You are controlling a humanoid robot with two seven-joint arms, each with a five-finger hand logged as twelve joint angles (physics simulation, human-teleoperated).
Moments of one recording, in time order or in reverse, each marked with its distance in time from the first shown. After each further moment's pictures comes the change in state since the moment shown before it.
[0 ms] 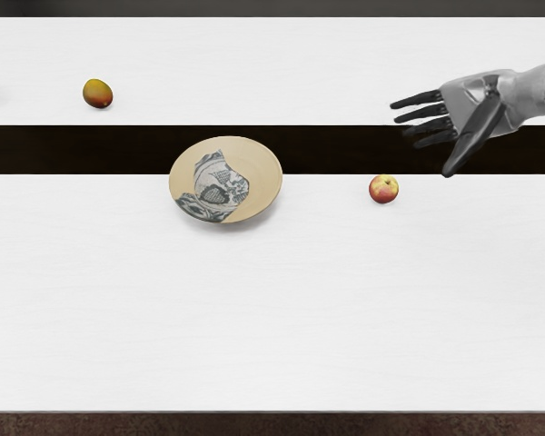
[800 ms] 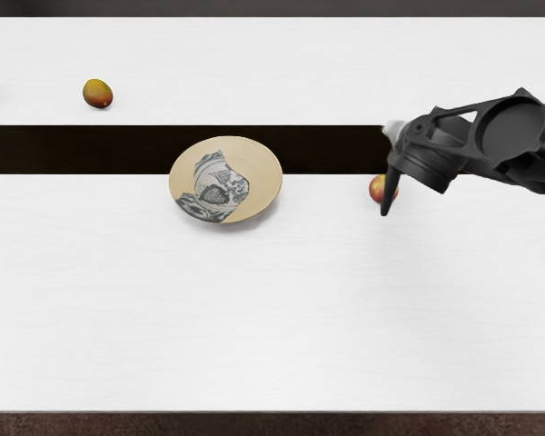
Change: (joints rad) left arm 0.000 0.000 0.000 0.000 0.000 0.000 0.000; right arm 0.232 0.567 -0.663 0.091 -0.262 -0.934 0.000
